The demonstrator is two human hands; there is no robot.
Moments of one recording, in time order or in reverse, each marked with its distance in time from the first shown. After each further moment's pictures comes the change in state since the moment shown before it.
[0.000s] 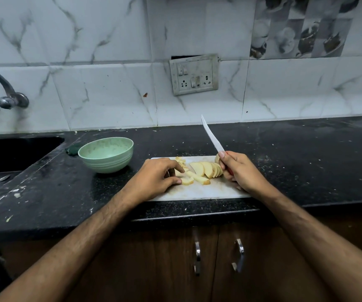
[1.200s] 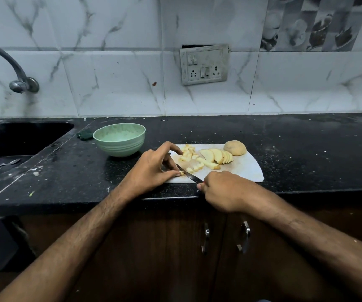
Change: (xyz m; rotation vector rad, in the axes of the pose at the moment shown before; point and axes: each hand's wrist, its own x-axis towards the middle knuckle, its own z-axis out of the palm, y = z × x) left_hand -0.049 0.007 -0.022 -0.170 0.126 0.085; right_hand -0.073 -0.103 0.079 -0.990 -0.413 0.270
